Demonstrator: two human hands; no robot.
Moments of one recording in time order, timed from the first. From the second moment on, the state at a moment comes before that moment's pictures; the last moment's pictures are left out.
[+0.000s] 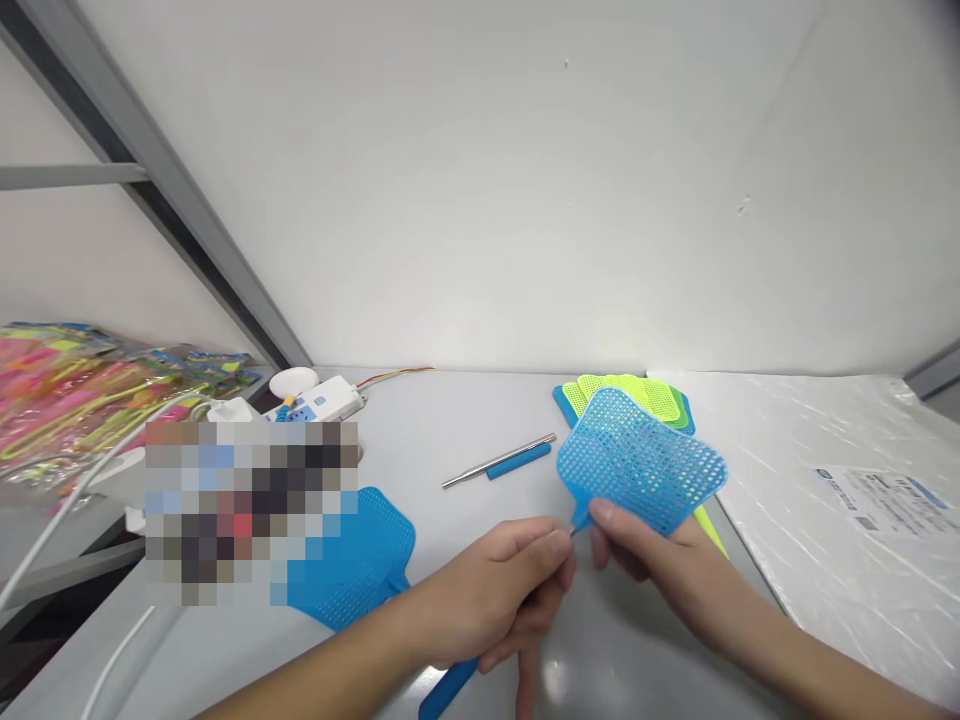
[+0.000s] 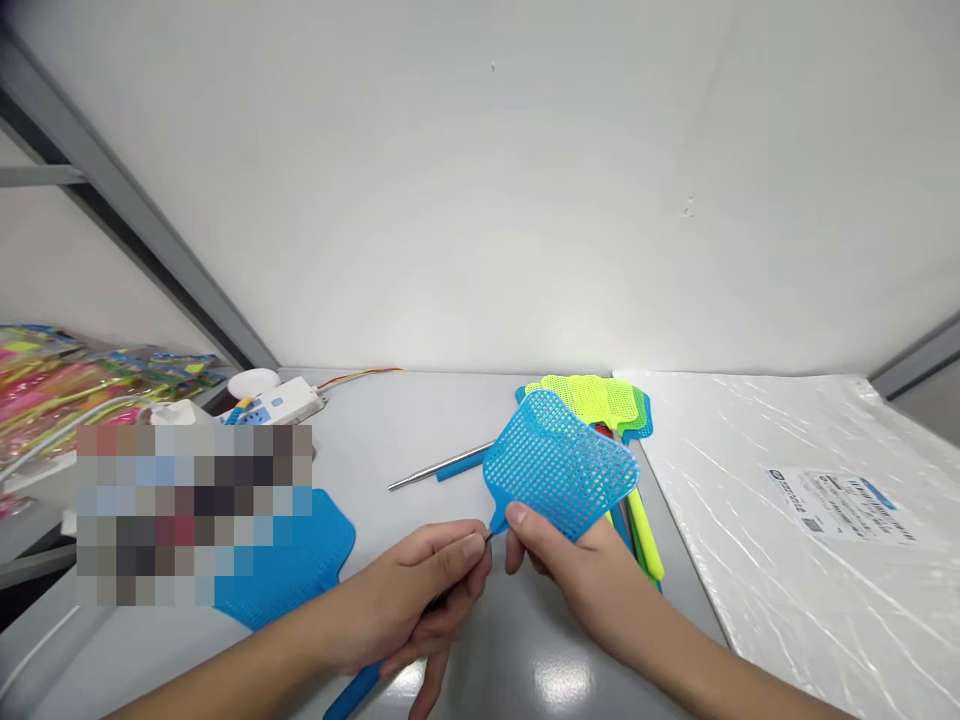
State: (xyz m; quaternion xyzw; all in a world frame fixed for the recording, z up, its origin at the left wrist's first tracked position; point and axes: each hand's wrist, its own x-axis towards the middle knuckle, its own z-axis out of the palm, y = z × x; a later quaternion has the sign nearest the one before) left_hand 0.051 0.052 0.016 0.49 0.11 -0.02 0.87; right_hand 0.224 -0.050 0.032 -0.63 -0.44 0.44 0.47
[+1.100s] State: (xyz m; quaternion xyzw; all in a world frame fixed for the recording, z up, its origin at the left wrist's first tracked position) left_hand 0.039 0.069 0.046 0.63 0.14 -0.09 0.76; right_hand 0.304 -0.045 0.079 -0.53 -0.31 0.23 0.75
